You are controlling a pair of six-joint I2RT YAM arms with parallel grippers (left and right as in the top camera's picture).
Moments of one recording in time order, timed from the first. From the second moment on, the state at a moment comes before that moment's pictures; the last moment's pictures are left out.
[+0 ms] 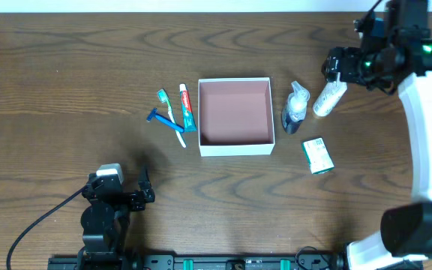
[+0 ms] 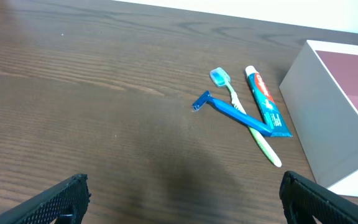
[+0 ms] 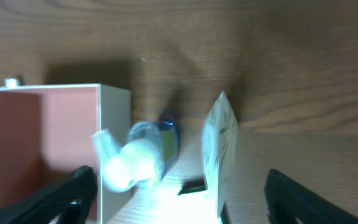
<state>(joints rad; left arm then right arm) -0.02 0.01 0.14 -0.51 -0.04 -0.15 -0.02 1.73 1.76 -1.13 -0.19 0.10</state>
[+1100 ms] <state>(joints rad) -0.02 0.01 0.14 -0.51 -0.04 -0.15 -0.01 1.86 1.99 -1.26 0.02 0.14</state>
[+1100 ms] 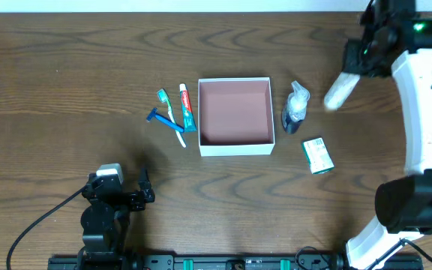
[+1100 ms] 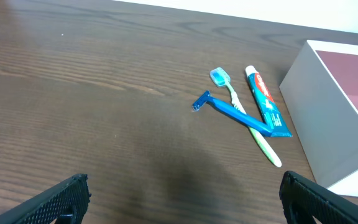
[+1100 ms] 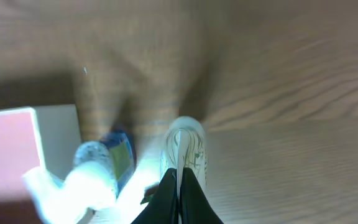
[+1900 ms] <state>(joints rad) -0.02 0.01 0.14 -0.51 -0.04 -0.15 0.45 1.90 2.49 -1.48 0.02 0.24</state>
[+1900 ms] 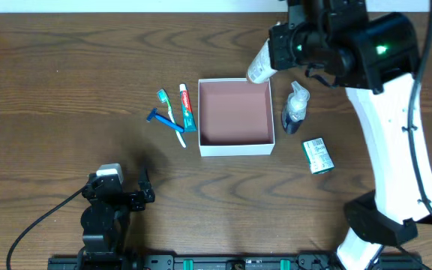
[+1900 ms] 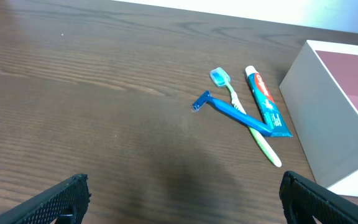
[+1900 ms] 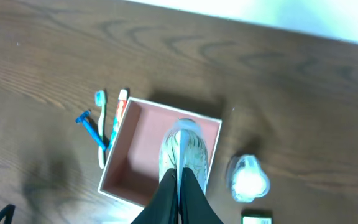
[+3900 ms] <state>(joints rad) -0.02 0.01 0.14 -0.51 -0.04 -0.15 0.32 2.08 2.48 -1.67 0.15 0.31</state>
